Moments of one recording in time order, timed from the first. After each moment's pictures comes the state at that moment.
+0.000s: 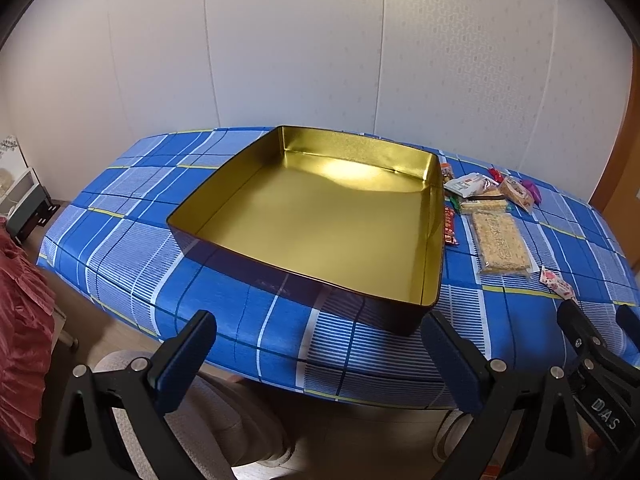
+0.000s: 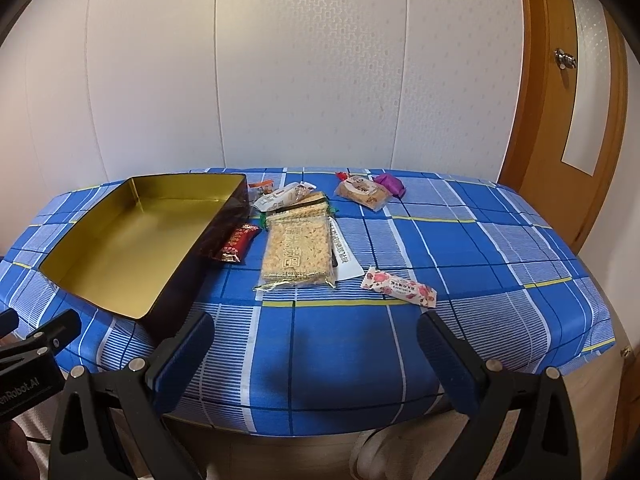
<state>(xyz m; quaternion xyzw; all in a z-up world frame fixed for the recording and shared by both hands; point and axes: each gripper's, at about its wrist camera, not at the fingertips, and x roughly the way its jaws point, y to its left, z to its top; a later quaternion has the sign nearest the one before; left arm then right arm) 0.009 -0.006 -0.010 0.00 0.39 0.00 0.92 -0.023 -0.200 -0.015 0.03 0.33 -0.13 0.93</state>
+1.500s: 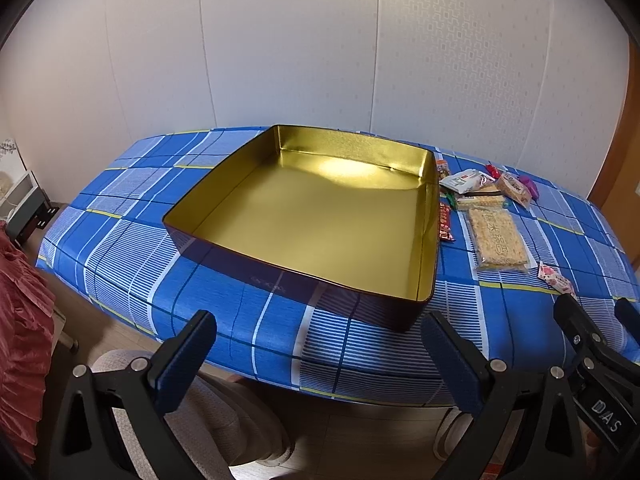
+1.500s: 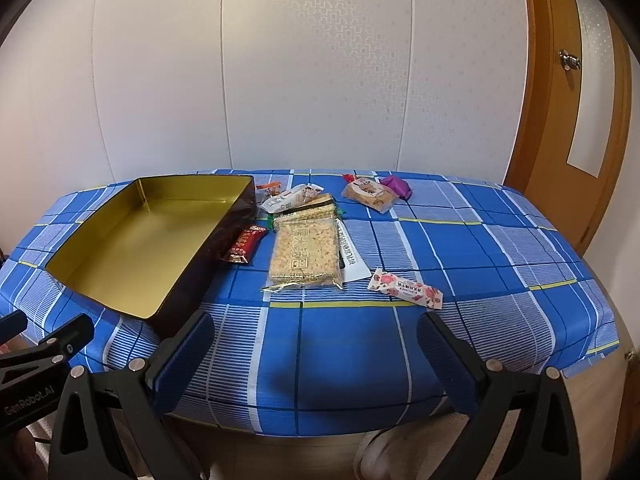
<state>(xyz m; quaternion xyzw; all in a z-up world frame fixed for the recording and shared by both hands) 0.007 -0.012 -0.011 0.00 0.39 0.00 0.92 -0.024 -0.198 -0.014 0.04 0.33 -0.12 0.94</state>
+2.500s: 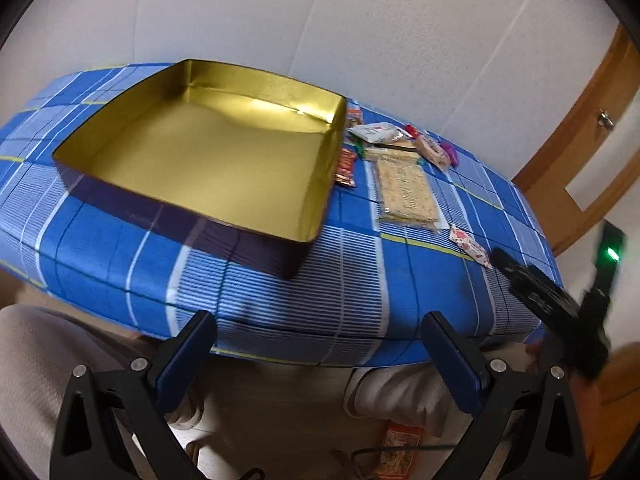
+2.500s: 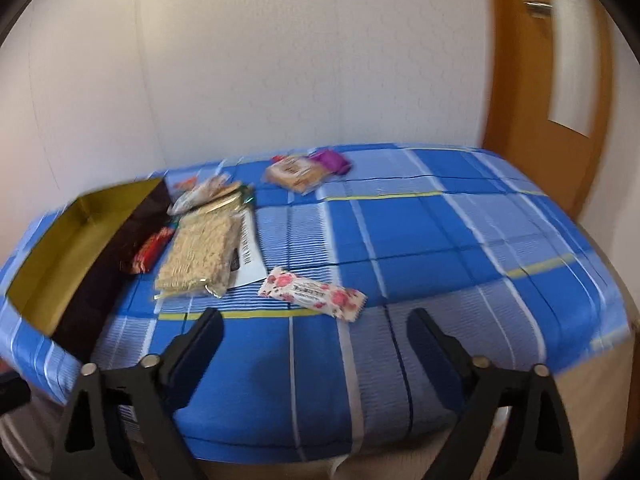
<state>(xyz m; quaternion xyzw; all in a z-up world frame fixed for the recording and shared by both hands) 0.005 -0.040 -0.031 -0.09 0.47 -0.16 0.86 -0.001 -0.318 -0.050 0.07 0.36 -0.12 0.92</state>
